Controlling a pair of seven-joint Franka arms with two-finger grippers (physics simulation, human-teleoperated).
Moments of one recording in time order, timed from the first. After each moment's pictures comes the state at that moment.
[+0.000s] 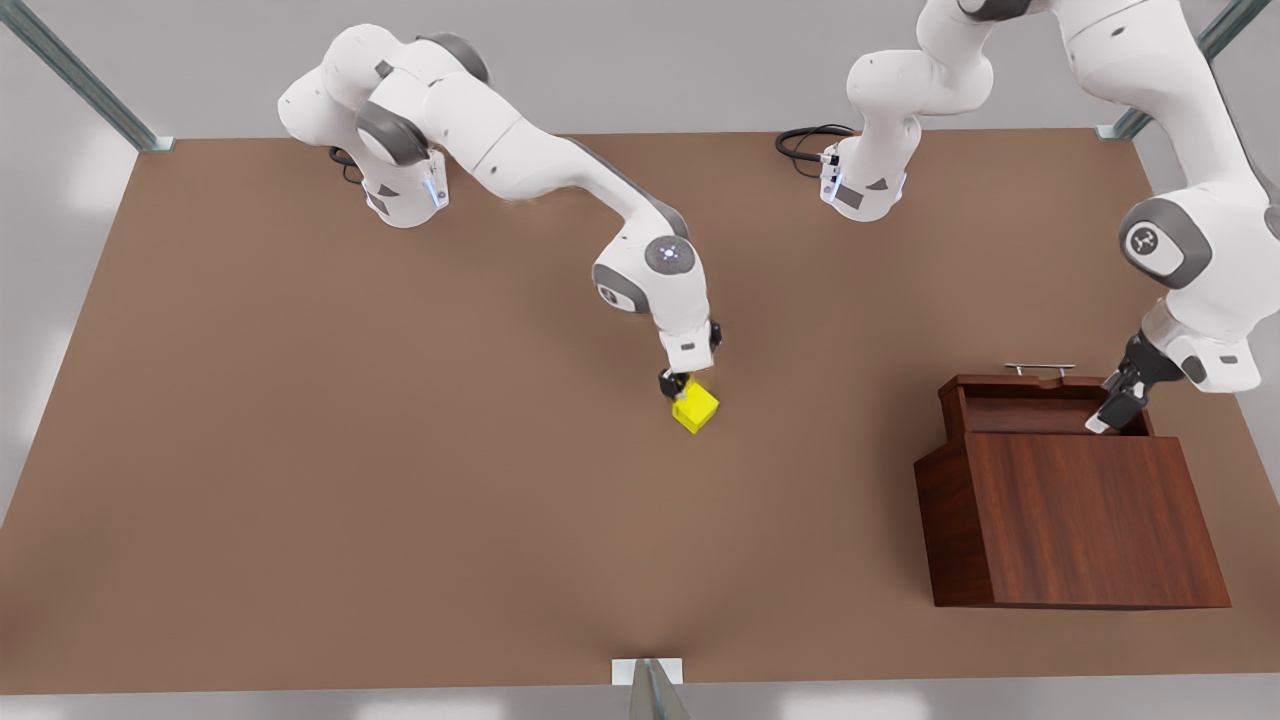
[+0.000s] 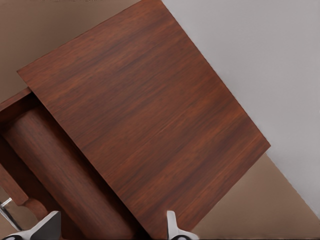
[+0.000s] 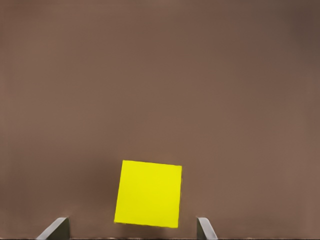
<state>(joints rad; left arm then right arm) -0.05 0.15 0.29 -1.78 -0.19 2.15 -0.50 0.80 0.72 0.13 -1.38 -0.20 2.37 0.12</state>
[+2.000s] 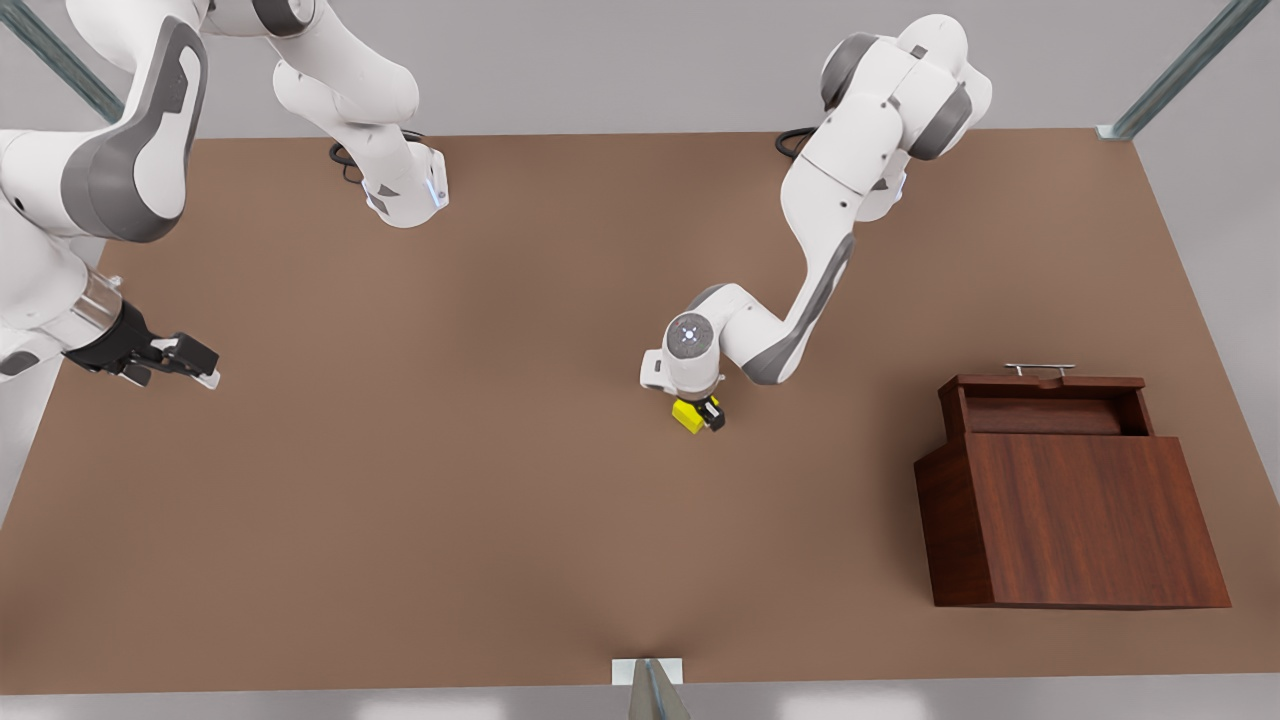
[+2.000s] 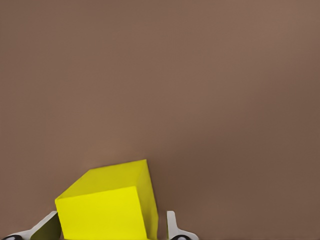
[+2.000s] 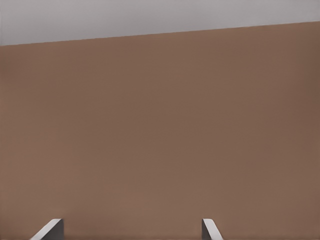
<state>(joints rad) -0.56 0.71 -0.15 -1.65 0.24 2.26 0.13 -0.12 0.17 0.03 -1.39 0.03 1.64 -0.03</state>
